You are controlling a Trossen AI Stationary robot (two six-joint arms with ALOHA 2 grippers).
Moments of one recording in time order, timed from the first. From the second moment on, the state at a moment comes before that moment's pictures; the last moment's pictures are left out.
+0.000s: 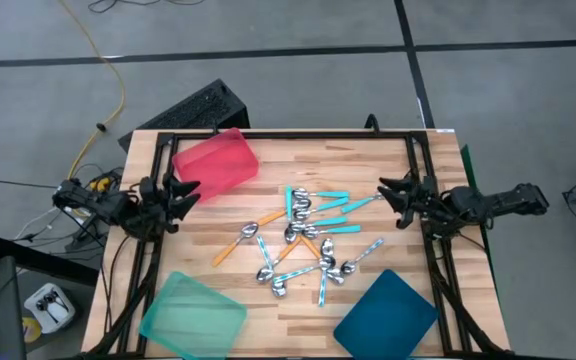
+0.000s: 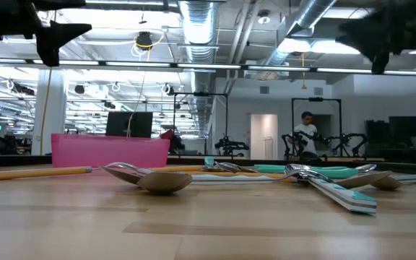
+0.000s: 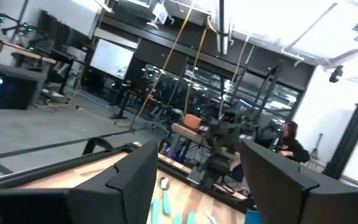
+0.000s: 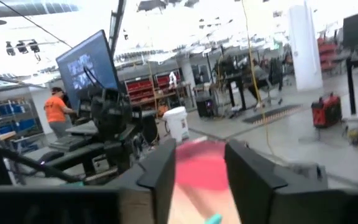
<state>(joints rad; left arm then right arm) -0.37 0.03 0.13 0.22 -0.71 -0.22 0.20 0.15 0.14 0.29 0.58 0.08</state>
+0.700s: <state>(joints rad) -0.37 0.08 0.48 -0.34 -0.63 -0.37 0.15 0.57 0.77 -0.42 0.76 0.00</state>
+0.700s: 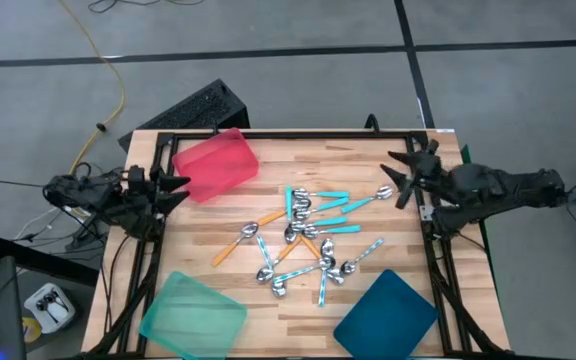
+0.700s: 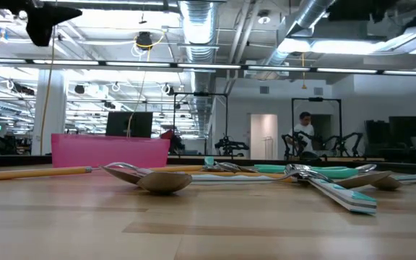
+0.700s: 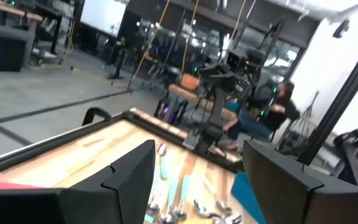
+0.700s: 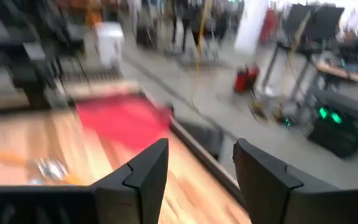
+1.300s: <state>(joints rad) -0.37 0.33 0.66 -0.51 -0.52 -0.41 -0.20 0.98 0.94 -0.82 0.32 -0.03</state>
